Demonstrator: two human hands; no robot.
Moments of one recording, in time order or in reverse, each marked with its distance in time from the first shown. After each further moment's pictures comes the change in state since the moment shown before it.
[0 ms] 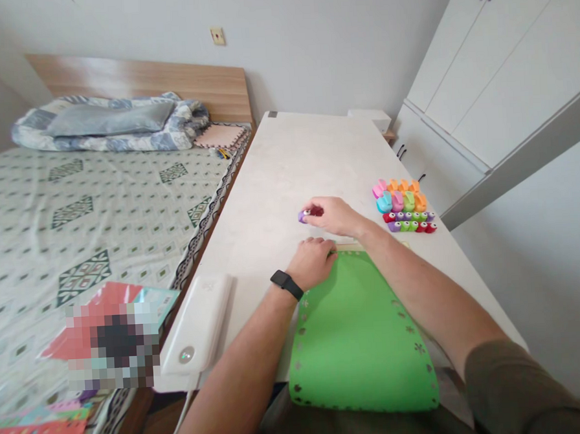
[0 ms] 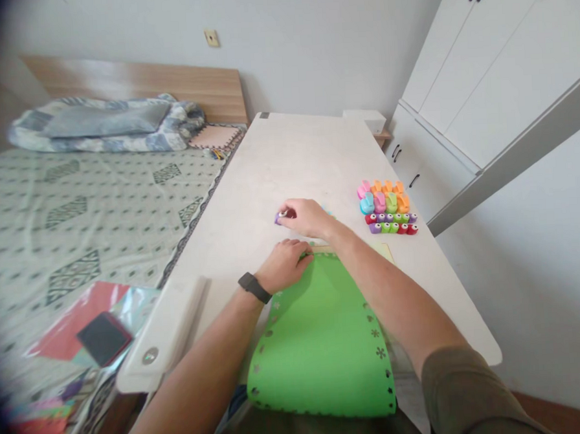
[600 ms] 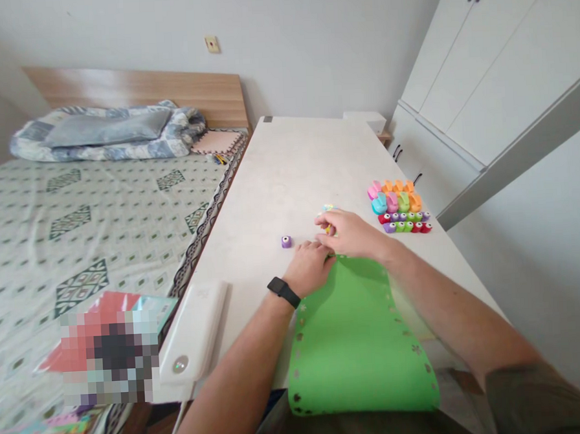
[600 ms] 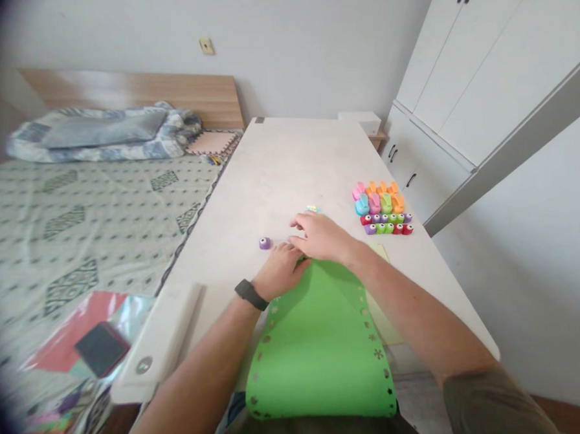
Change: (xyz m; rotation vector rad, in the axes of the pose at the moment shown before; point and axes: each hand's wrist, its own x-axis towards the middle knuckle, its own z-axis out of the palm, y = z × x) left_hand 0.000 0.005 0.004 -0.003 0.019 0.010; right_hand -0.057 -0.009 -0.024 -0.162 0.058 -0.080
